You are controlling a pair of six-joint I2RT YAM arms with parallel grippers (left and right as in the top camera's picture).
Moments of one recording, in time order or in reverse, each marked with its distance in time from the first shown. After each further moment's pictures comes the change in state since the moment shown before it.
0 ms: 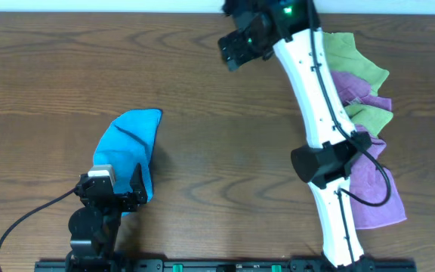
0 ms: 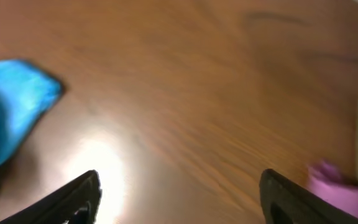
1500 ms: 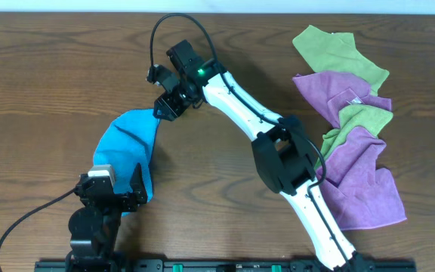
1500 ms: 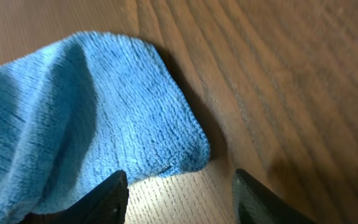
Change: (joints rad) left arm 0.000 0.000 0.000 0.000 0.000 0.000; right arm 0.235 0.143 -0.537 0.698 -0.388 -0.028
